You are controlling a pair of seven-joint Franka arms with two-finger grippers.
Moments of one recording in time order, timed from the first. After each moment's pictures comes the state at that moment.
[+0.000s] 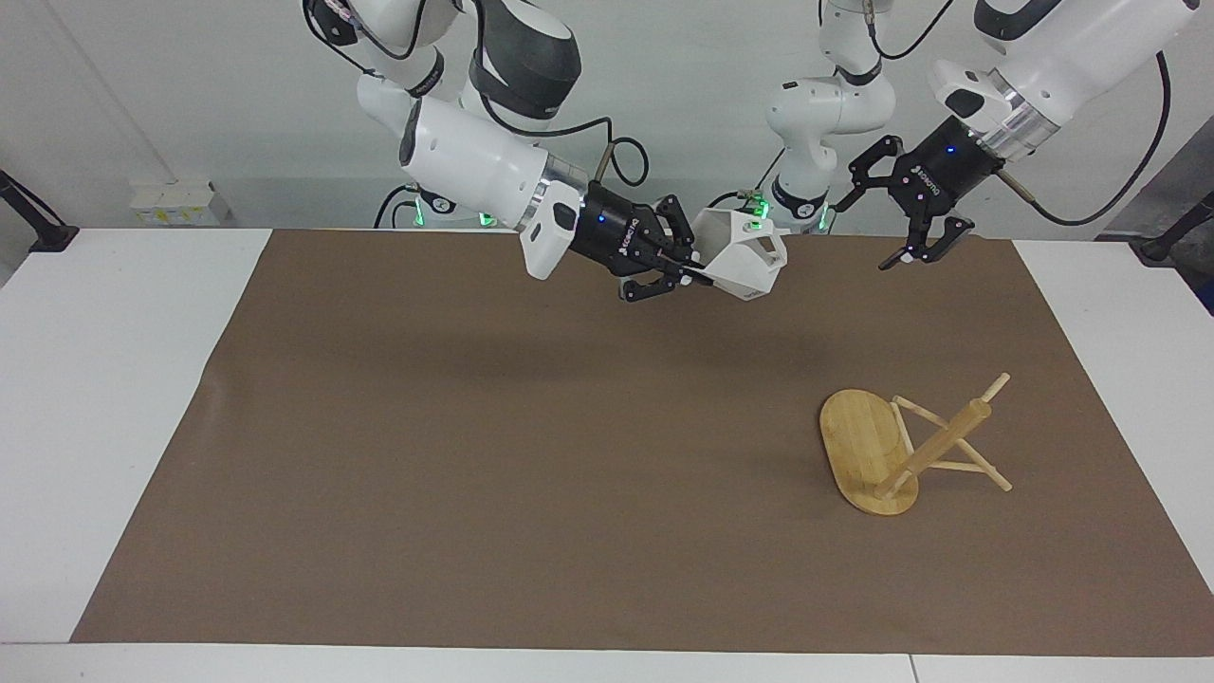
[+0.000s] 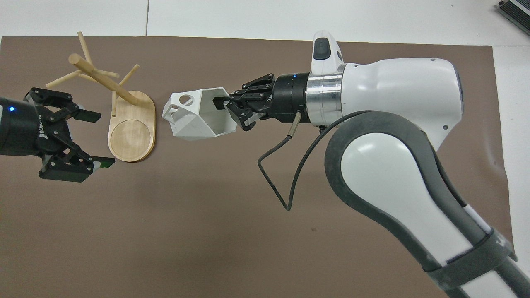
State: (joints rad) left arm 0.01 -0.12 -0.10 -1.70 -0.52 1.66 1.10; right arm -0.16 0.30 0.74 -1.57 0.87 2.32 -0.80
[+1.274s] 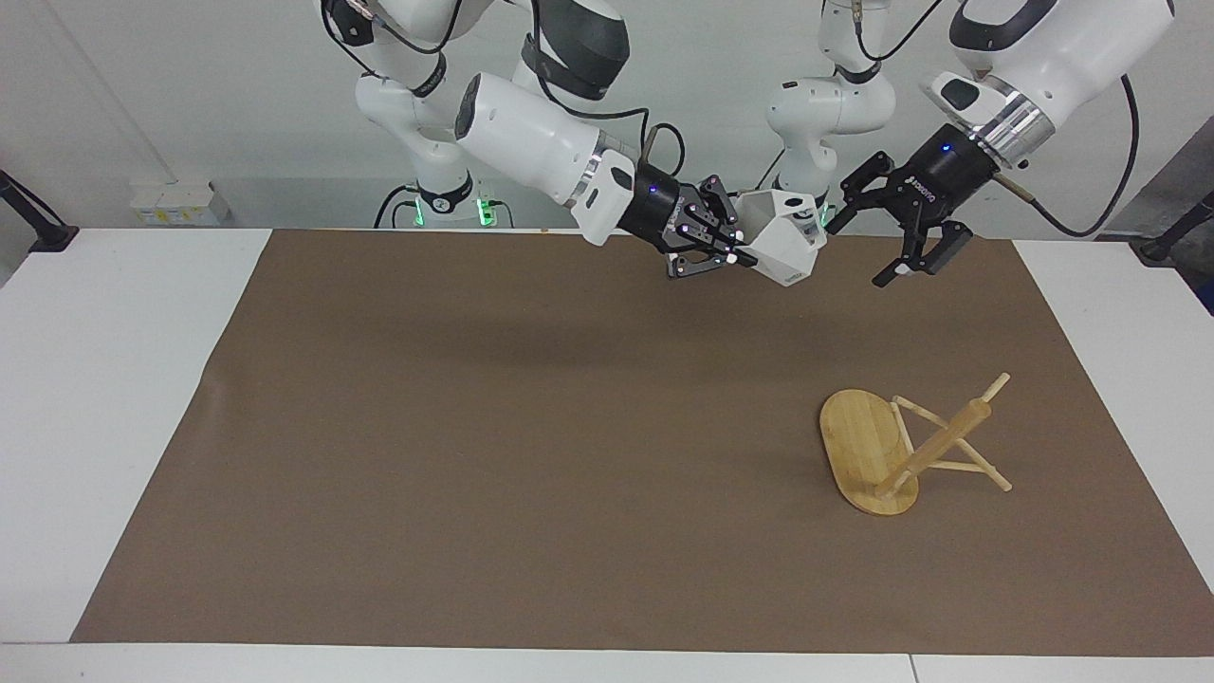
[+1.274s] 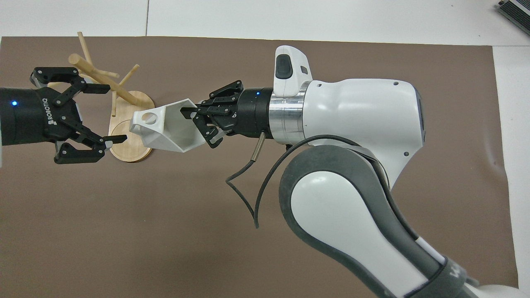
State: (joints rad) left arm 0.00 -0.16 -0.11 -1.82 -0.69 1.93 1.32; right arm -0.06 0.30 0.74 -1.57 0.87 2.44 -0.85
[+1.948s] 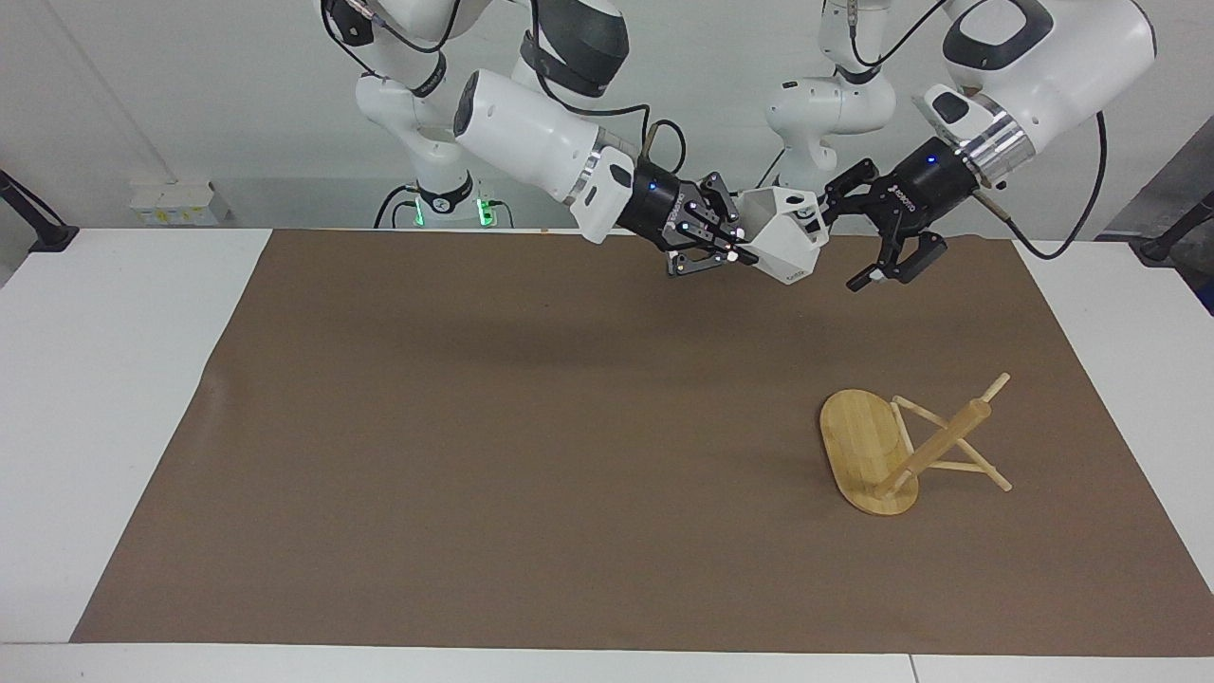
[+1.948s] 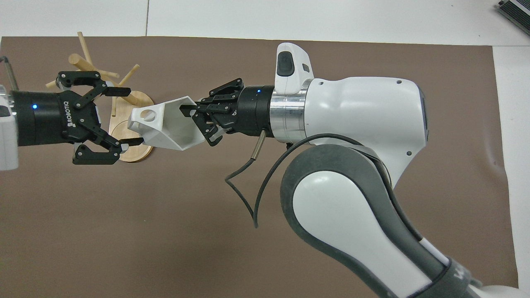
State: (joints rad) left arm -0.01 -0.13 -0.11 -1.87 -0.86 1.94 1.45; right arm -0.06 0.30 0.74 -1.56 0.86 2.44 -0.83
